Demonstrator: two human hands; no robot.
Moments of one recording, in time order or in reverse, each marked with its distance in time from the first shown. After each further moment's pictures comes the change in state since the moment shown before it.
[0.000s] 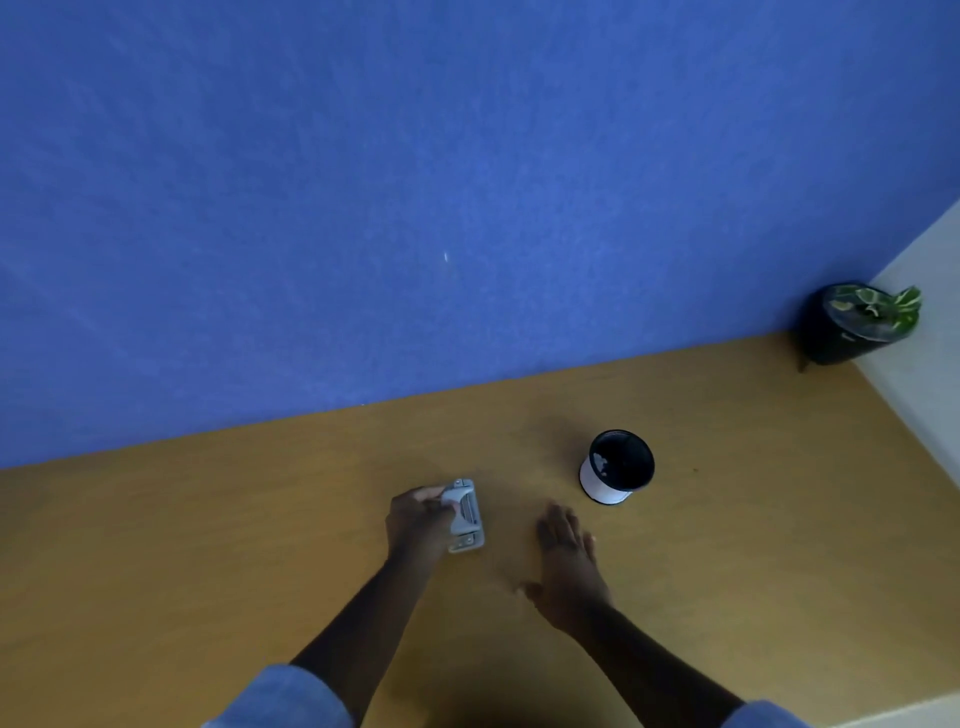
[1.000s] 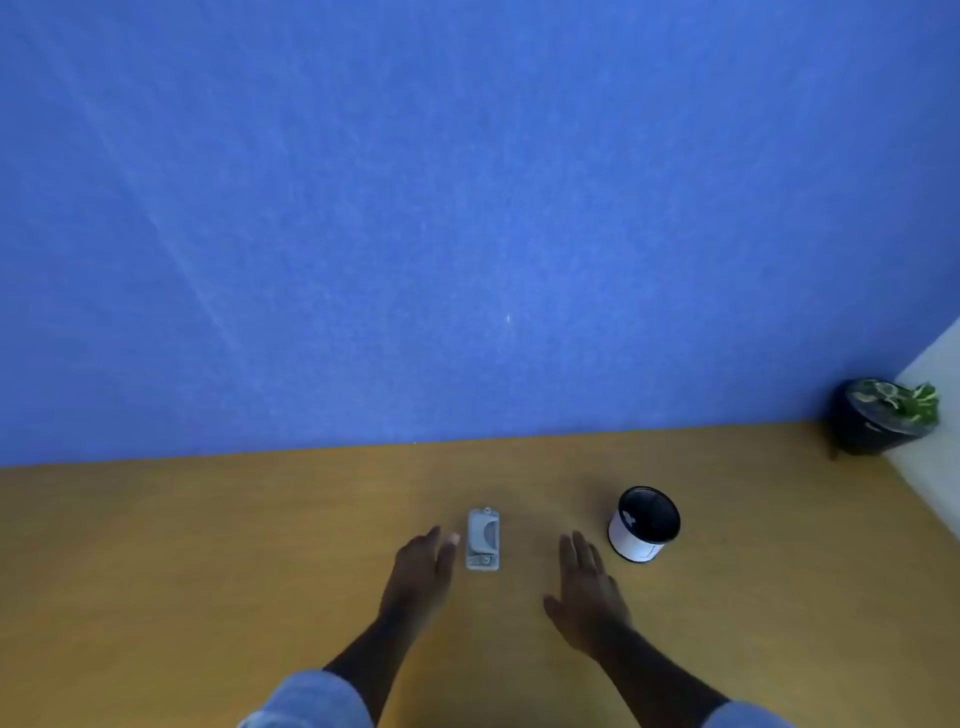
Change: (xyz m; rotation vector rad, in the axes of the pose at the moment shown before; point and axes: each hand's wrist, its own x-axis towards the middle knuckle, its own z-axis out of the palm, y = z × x) left_hand -0.033 -0.031 -0.056 0.484 0.017 0.368; right_hand -0.005 -0.016 -0.017 -0.109 0.137 -0.089
